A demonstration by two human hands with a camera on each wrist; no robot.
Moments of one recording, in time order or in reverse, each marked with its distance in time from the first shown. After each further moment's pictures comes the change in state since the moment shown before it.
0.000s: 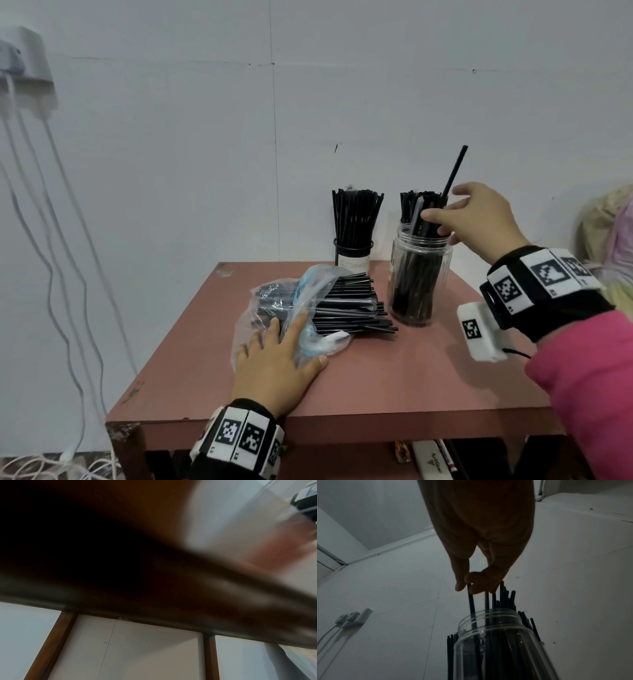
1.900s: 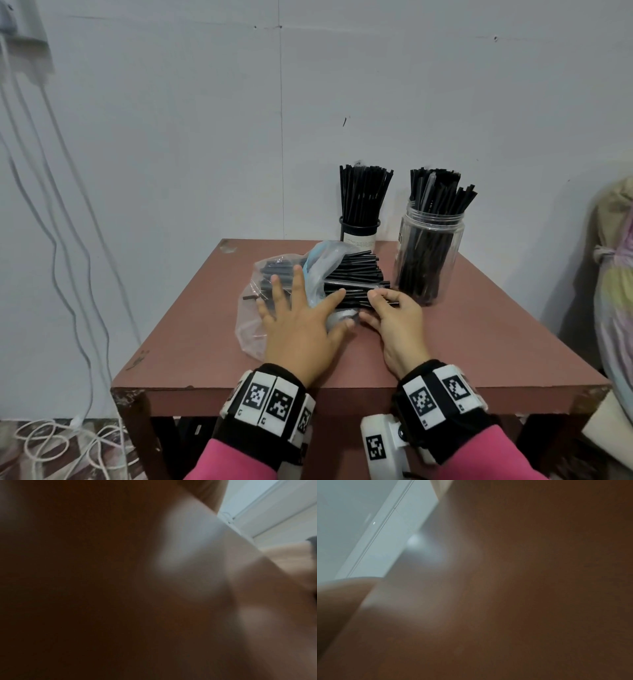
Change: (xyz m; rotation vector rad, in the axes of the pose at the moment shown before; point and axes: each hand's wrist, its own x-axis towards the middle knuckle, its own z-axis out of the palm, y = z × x) left_hand -0.001 0.036 -0.007 -0.006 0.108 0.078; right_hand -0.128 0.071 0.138 0.809 -0.035 0.498
